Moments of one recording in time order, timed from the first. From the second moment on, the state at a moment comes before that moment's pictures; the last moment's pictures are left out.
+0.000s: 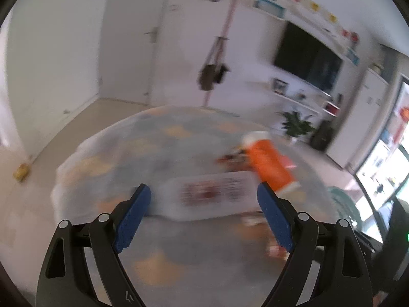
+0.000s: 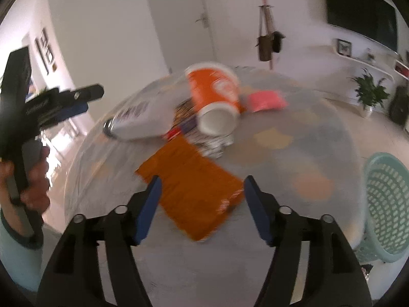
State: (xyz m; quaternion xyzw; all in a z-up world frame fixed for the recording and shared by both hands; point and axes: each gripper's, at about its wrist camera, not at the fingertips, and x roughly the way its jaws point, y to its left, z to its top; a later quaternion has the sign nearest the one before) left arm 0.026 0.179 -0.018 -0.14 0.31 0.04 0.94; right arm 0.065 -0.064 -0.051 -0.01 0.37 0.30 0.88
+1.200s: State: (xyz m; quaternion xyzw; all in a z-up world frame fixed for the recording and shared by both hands) left arm -0.001 0.148 -0.064 -0.08 0.37 -0.18 0.91; right arm 0.076 -0.081 -0.049 0.02 0.37 0.26 0.89
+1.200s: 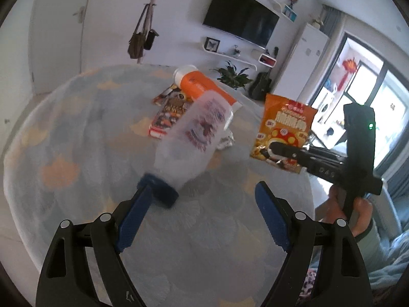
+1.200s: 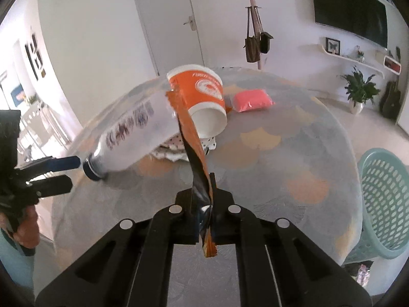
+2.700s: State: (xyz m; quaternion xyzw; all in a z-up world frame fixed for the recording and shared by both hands) left arm 0.107 -0.101 0.009 -0.01 0.29 -0.25 0.92; right arm 0.087 -0.291 0.002 0.11 0.30 0.06 0.94
